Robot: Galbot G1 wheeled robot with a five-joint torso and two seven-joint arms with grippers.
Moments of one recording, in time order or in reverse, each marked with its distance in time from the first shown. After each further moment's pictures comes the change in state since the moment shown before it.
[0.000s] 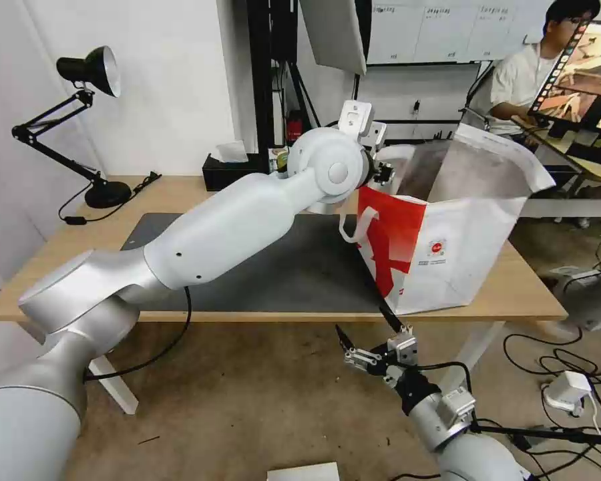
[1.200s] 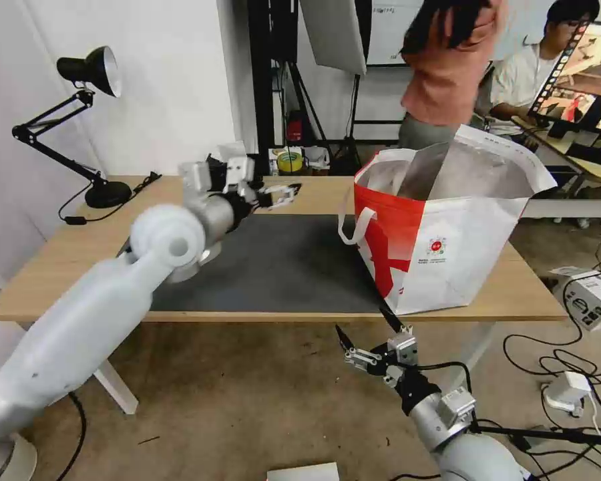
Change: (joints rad) left arm 0.702 0.445 -0.569 -0.334 0.258 -0.163 0.415; right arm 0.000 0.000 0.000 0.000 0.000 0.000 0.000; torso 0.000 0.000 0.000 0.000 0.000
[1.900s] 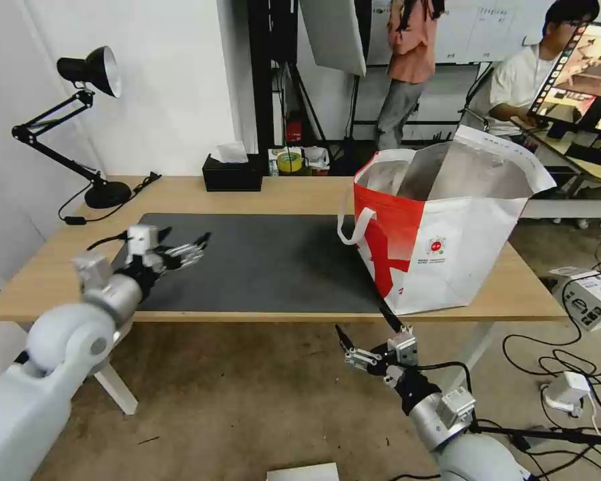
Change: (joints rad) left arm 0.713 0.030 -0.561 -0.082 0.450 -0.235 0.320; right arm 0.000 0.000 0.000 0.000 0.000 0.000 0.000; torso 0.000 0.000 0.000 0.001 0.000
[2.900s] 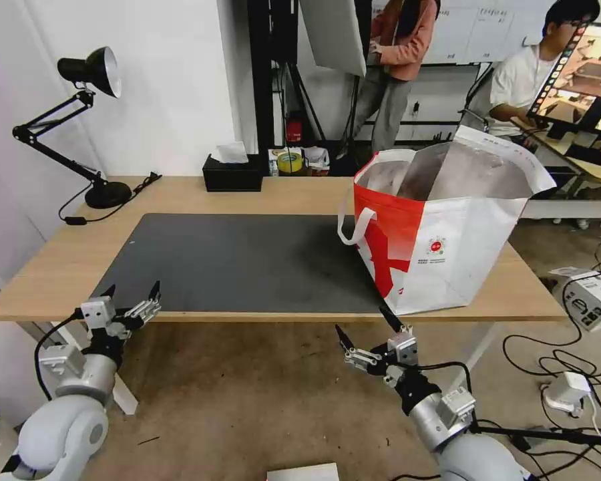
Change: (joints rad) left arm 0.293 -0.232 -0.109 0.008 0.212 -0.238 -0.106; right arm 0.000 0.000 0.000 0.000 0.000 0.000 0.000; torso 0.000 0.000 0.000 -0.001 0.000
